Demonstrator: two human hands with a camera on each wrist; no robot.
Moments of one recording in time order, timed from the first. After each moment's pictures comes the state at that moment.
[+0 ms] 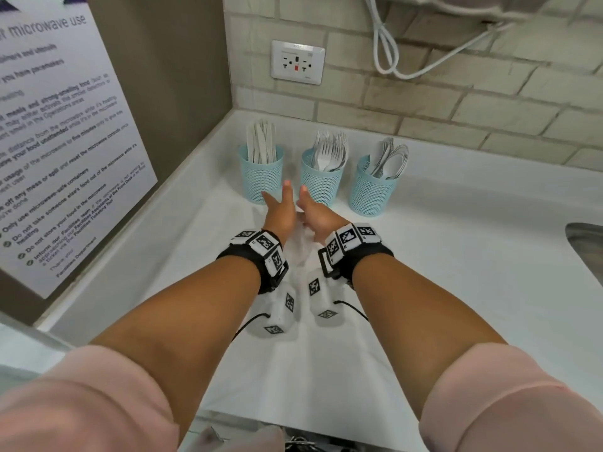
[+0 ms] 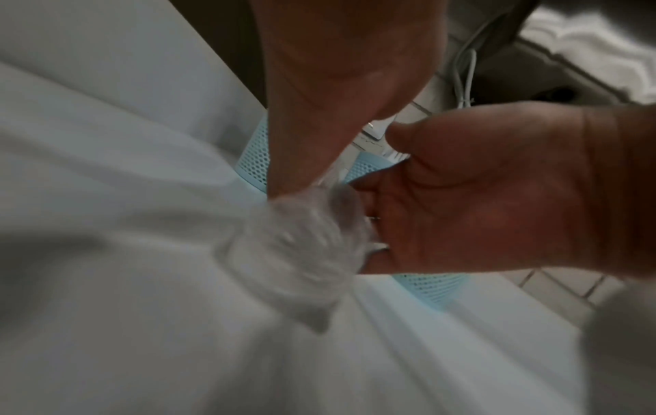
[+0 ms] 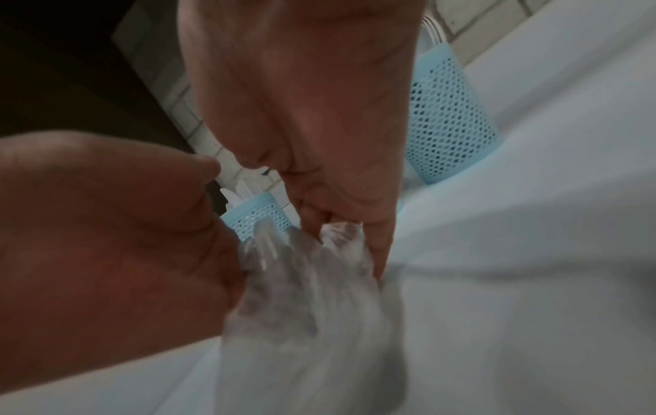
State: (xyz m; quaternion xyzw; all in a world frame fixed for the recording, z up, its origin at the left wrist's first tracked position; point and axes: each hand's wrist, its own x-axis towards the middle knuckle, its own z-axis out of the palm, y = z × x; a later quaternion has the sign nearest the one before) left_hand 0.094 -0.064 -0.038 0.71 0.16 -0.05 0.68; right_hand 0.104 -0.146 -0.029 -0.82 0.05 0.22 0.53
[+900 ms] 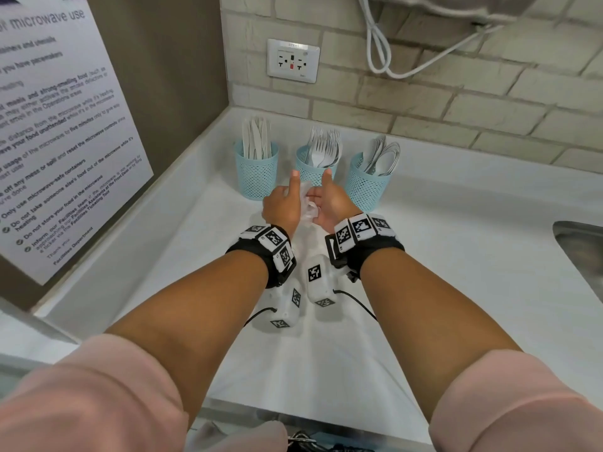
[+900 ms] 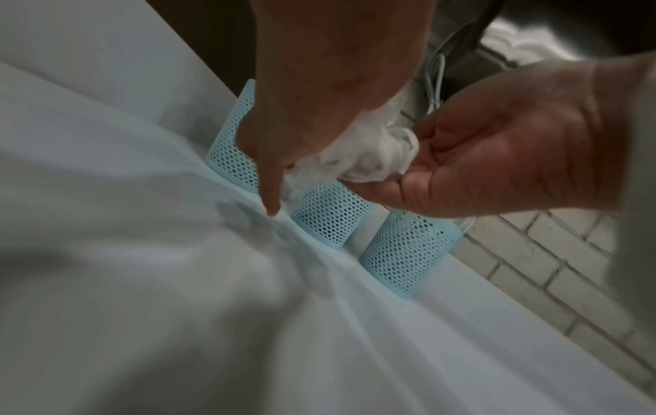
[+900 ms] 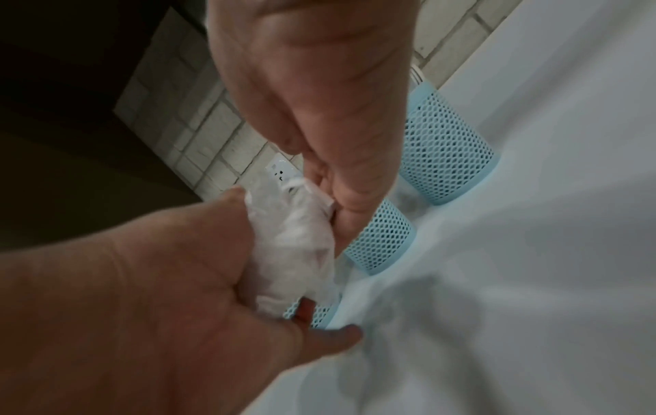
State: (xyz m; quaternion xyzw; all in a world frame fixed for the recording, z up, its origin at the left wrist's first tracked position) left_hand 0.095 -0.080 -0.036 0.76 0.16 0.09 0.62; right_hand 0.096 -0.167 -0.005 -0.64 0.14 0.16 0.74
